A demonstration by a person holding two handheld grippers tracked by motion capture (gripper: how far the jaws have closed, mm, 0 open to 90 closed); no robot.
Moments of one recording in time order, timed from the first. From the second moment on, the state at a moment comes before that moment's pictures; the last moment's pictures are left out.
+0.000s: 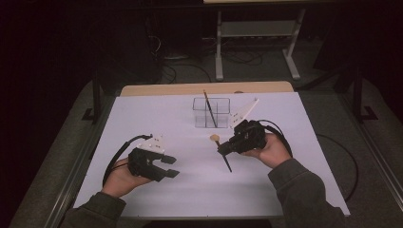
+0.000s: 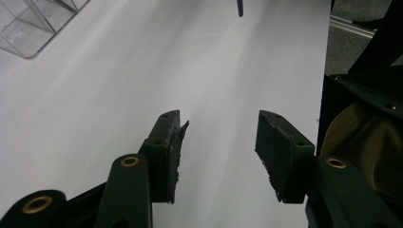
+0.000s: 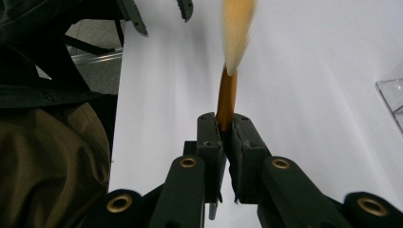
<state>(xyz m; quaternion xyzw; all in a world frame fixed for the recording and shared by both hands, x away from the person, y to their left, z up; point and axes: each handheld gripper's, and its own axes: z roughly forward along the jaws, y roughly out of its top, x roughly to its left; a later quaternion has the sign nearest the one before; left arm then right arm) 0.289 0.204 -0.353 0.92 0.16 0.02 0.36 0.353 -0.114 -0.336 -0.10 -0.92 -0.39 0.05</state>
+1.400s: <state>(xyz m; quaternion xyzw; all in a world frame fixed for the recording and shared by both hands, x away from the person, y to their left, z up) 0.281 0.229 -0.384 0.90 0.21 0.05 0.37 0.378 -0.137 -0.312 -0.14 -0.90 -0.41 0.03</state>
